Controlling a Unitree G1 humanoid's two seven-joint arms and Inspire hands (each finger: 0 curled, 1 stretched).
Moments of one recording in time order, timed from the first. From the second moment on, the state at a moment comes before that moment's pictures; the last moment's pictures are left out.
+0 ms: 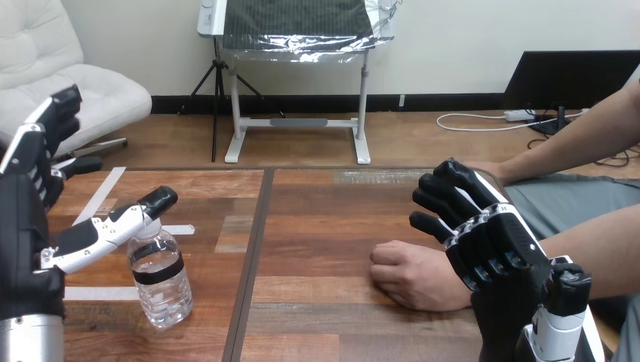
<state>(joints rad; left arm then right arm) 0.22 0.15 0.29 -0.29 0.05 -0.29 0.03 0.61 -0.11 0.20 -0.42 0.27 -0.57 0.24</state>
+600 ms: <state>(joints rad) 0.16 0.18 0.29 -0.11 0.06 -0.29 0.01 0.61 -0.11 0.20 -0.42 0.27 -0.56 0.24</state>
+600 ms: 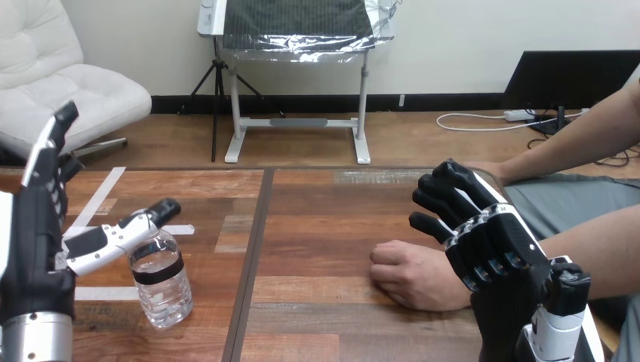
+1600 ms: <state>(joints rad) 0.10 0.23 0.28 0.13 0.10 -0.30 -0.02 0.61 -0.11 0.20 -0.42 0.27 -0.56 0.24</state>
